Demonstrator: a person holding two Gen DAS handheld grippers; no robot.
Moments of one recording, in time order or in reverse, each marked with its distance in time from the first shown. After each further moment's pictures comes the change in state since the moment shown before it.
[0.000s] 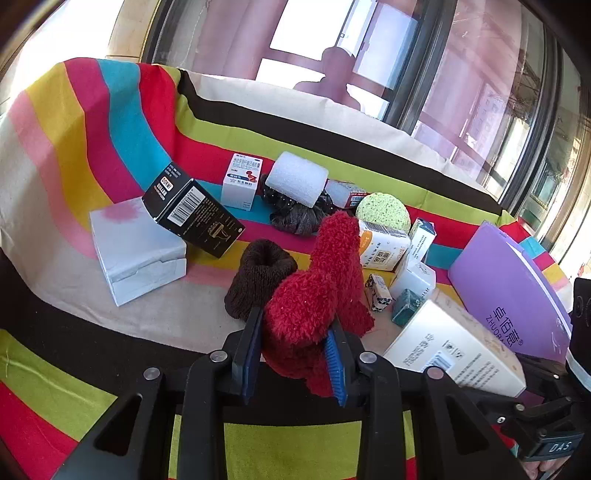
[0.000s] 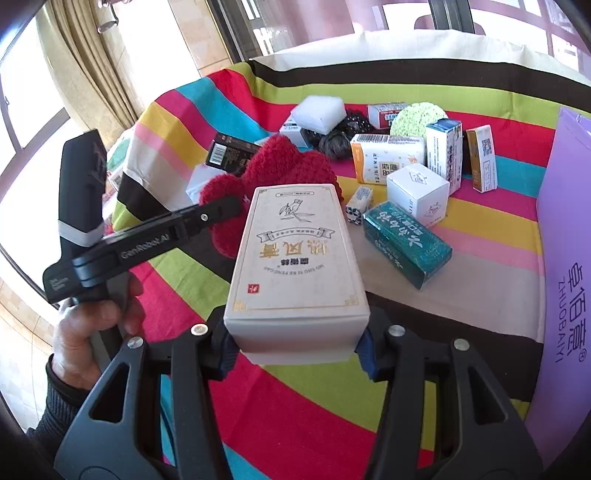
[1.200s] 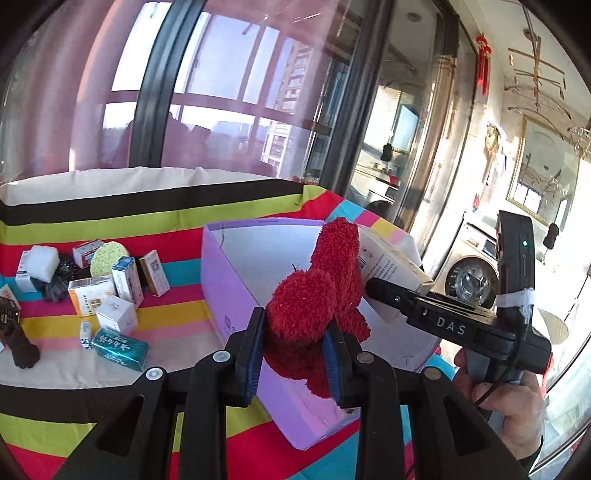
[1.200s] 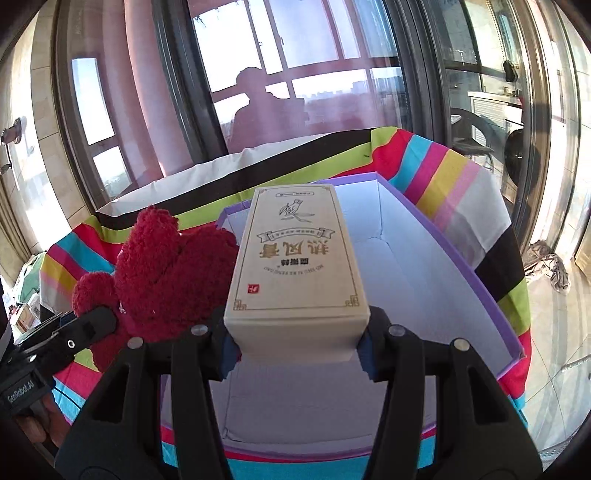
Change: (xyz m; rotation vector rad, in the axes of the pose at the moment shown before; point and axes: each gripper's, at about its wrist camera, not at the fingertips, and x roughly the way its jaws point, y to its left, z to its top) left arm -0.068 -0.278 -0.032 0.351 -0.049 -0.397; right arm -0.233 -0.138 -0.071 0.361 -0.382 -0.491
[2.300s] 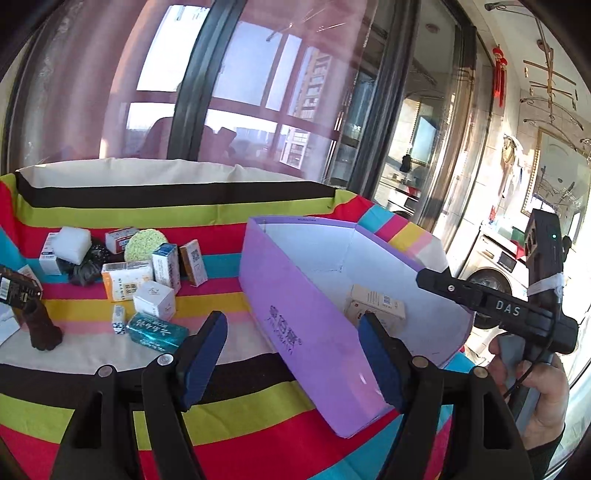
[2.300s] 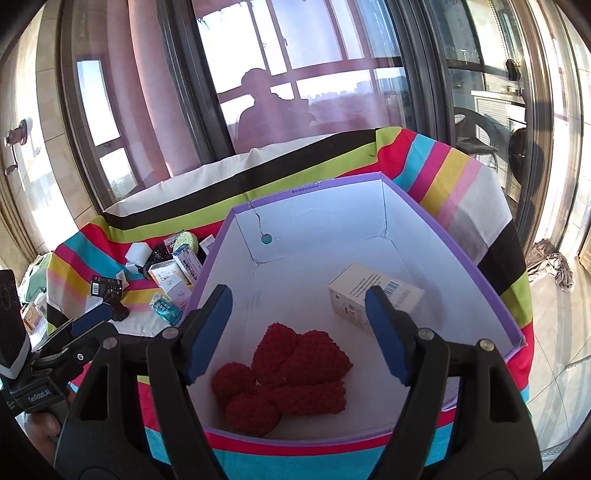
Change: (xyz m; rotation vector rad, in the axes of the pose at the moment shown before) left arm -0.020 0.057 -0.021 -0.084 -0.056 0.101; right arm -0.014 0.014 -0.013 0.015 -0.012 0.024
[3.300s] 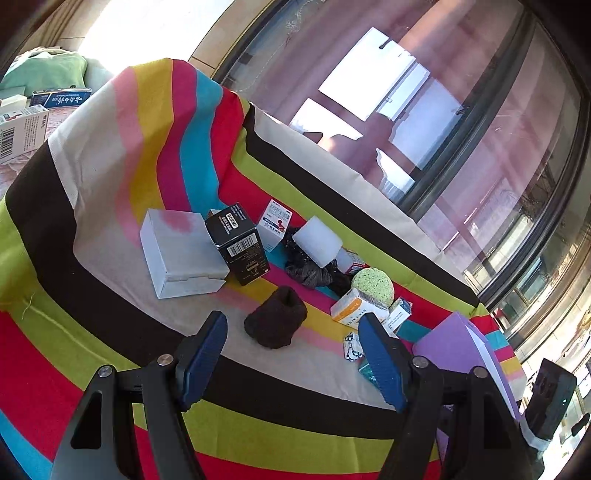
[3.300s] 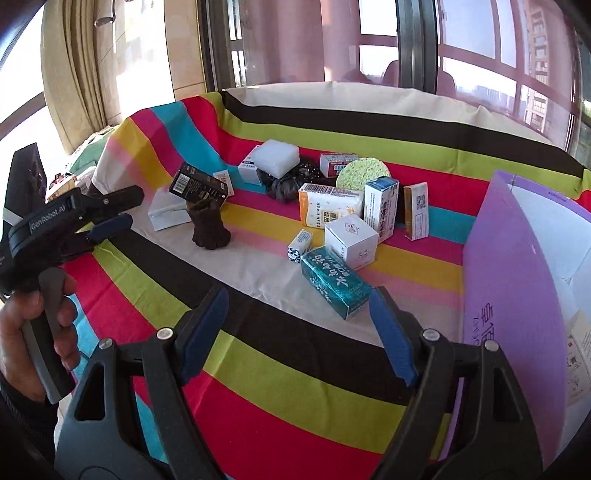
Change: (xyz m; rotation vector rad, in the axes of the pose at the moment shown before) left arm -0.076 0.246 -0.025 -0.545 -0.133 0.288; right arm 0.130 0.208 -0.055 -0.413 0.216 0.273
